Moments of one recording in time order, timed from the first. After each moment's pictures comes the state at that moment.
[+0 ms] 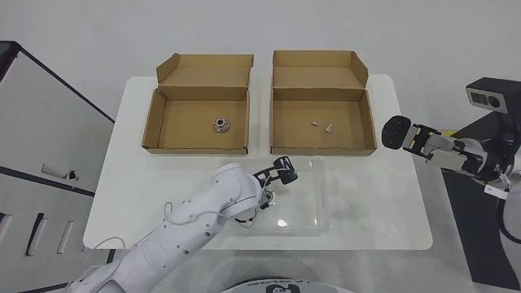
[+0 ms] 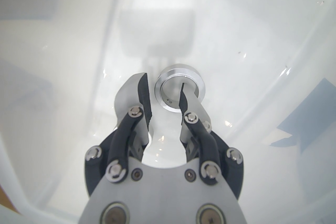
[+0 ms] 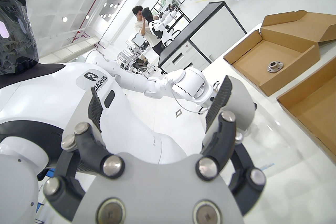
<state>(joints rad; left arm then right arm) 1.20 -1.25 -0.73 -1.79 1.23 -0.30 -1.34 -1.62 -0.89 1.90 -2.03 0.72 -0.39 1.27</state>
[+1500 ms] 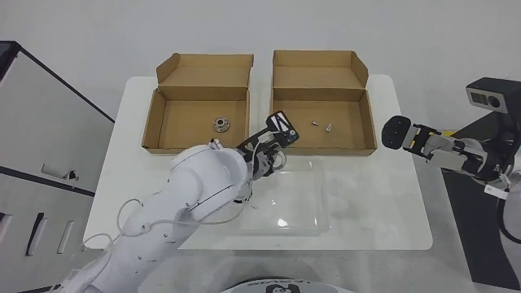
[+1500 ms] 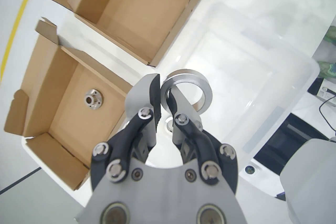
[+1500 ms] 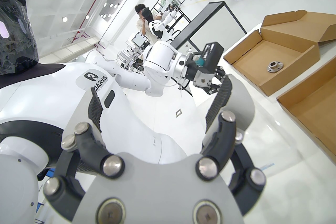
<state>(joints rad) 1.16 -1.23 -0.93 -2.18 1.17 -0.18 -1.35 -1.62 -0.89 1.90 -2.03 0.72 -0.39 1.27</state>
